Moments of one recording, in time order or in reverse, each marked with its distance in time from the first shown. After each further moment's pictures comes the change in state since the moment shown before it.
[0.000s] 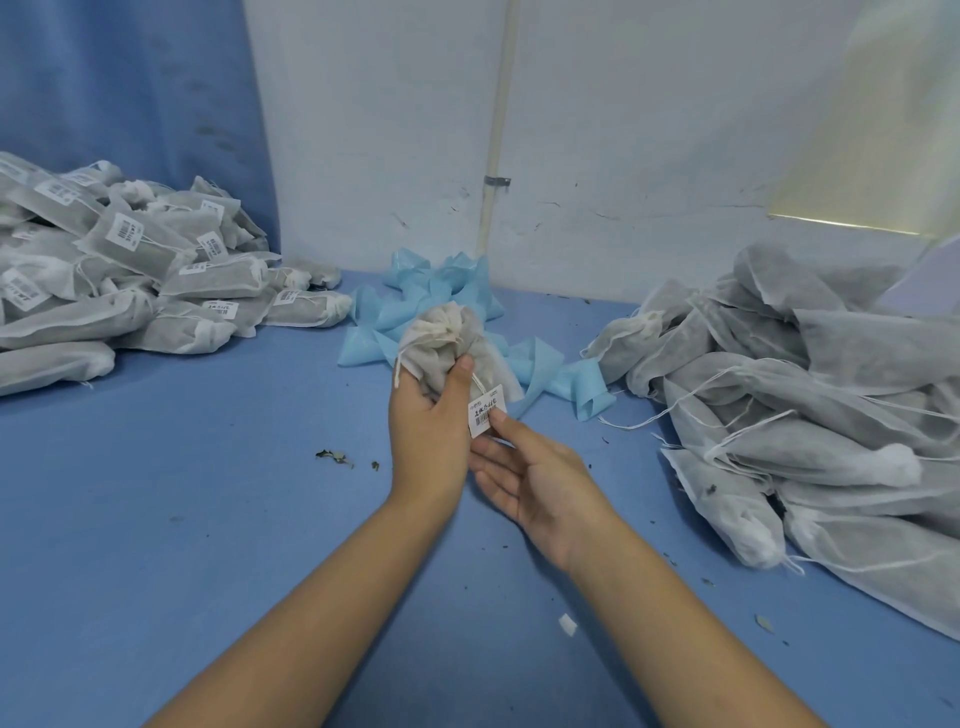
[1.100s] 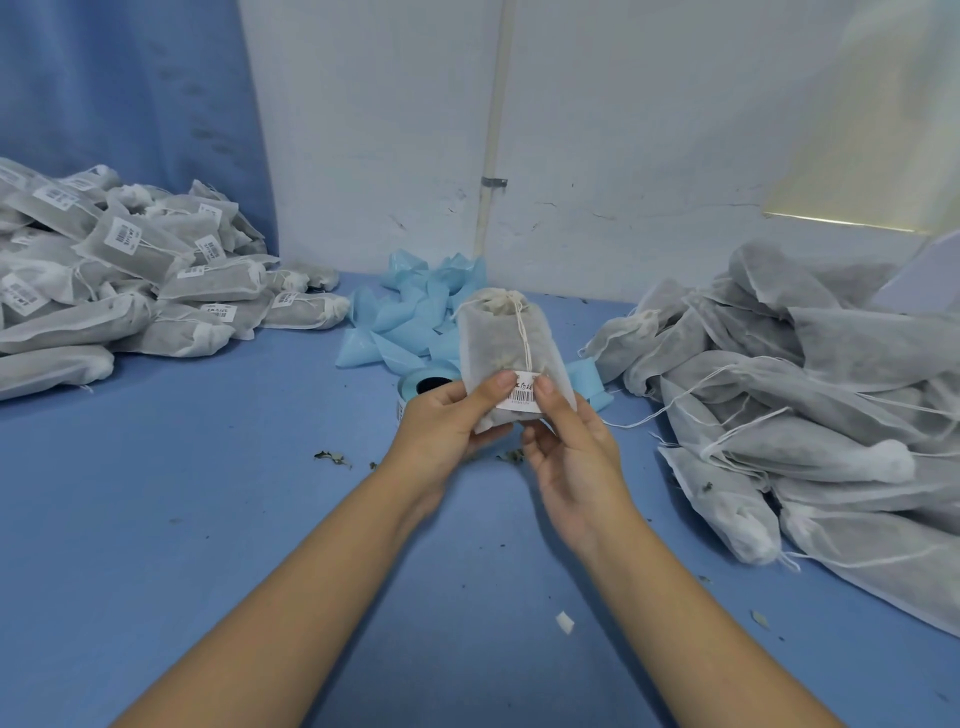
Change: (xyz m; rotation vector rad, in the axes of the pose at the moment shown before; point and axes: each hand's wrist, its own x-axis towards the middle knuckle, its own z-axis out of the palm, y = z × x) left_hand 0.011 -0.006 -0.009 -0.082 -0.405 -0.421; right_hand 0.002 -0.012 -0.008 0.248 0.082 -0.365
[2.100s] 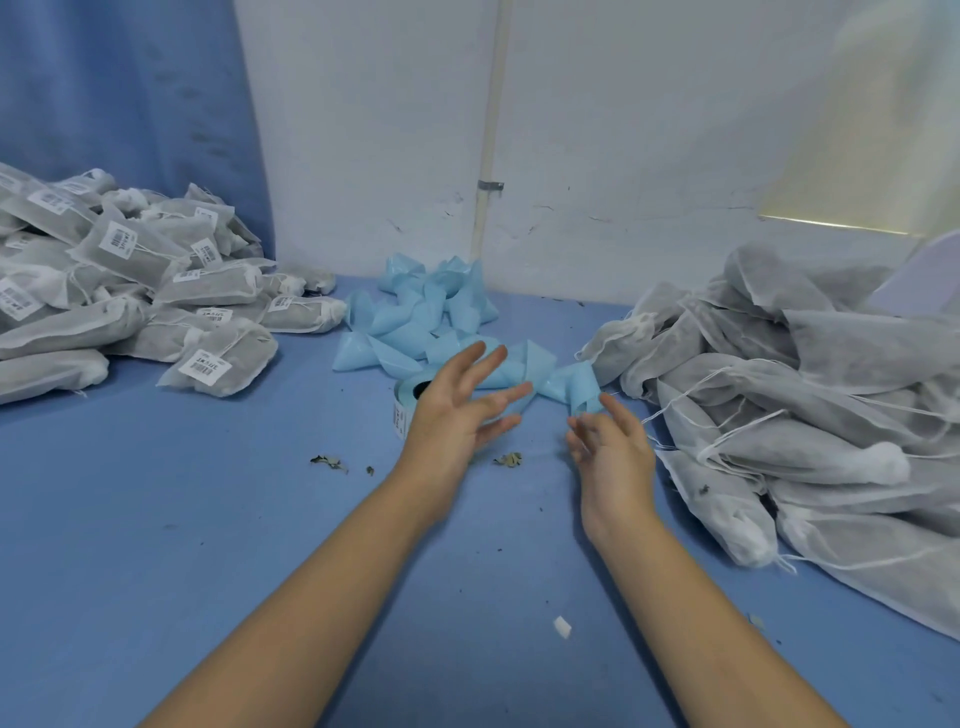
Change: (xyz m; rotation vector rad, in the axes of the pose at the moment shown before) left_hand -0.005 0.005 0.011 0.012 -0.002 0.121; right_hand 0.023 -0.003 -0.032 -0.133 0.369 -0.128
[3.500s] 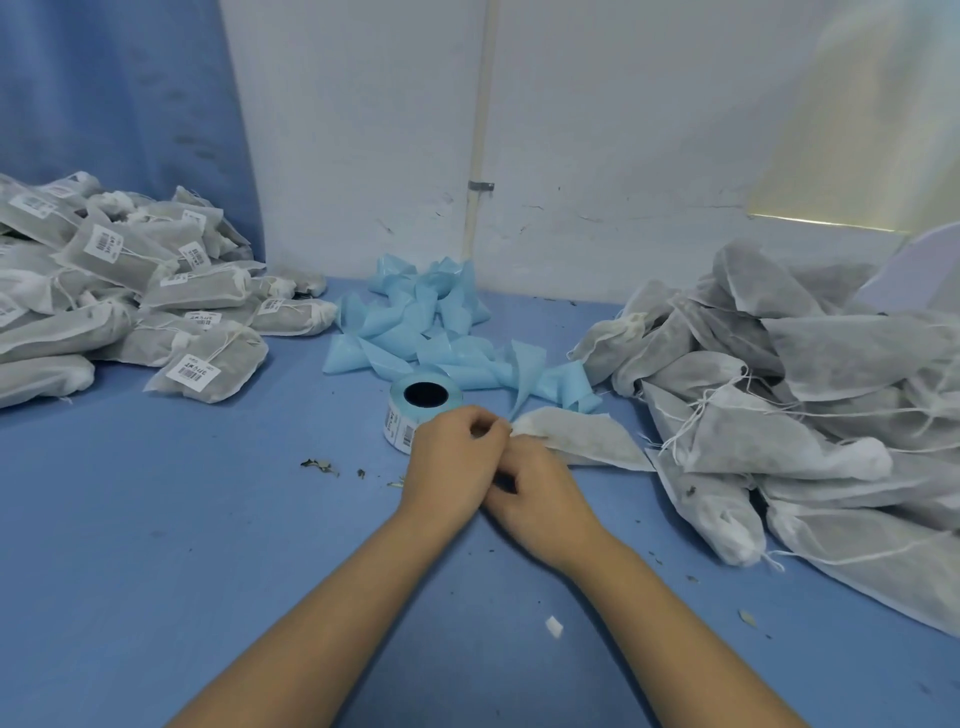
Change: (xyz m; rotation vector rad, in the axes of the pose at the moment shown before) left_hand 0.000 -0.025 0.002 0.887 0.193 0.093; right_hand -0.023 0.015 0.000 -1.189 -0.776 -0.675
